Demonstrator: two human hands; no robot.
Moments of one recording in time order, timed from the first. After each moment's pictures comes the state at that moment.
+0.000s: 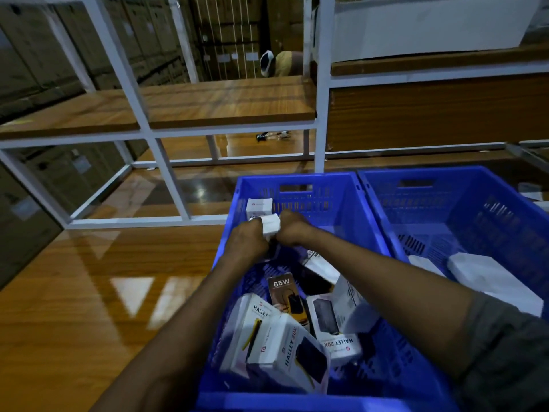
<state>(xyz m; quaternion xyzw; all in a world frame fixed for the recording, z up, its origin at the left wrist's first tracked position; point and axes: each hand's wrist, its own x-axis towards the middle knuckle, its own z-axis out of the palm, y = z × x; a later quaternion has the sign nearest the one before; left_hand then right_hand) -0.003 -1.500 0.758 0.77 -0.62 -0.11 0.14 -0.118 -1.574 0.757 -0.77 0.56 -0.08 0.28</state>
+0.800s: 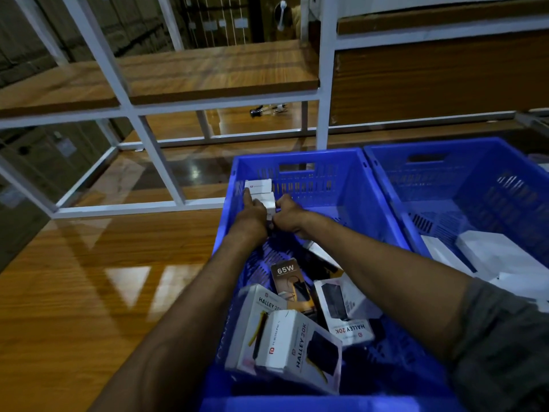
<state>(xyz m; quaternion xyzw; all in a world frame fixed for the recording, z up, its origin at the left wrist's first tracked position) 0.002 -1.535 0.744 0.78 -0.61 -0.14 0.03 -0.104 -1.586 0.728 -0.66 0.56 -0.14 0.47</state>
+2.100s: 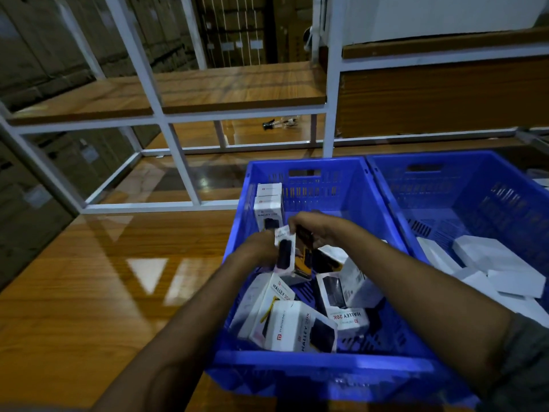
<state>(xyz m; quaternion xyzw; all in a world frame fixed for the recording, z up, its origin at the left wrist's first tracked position) -0.011 -1.454 0.758 0.74 -0.62 -0.26 0.03 -0.152 -1.537 0.754 -0.59 0.56 -0.11 0.57</state>
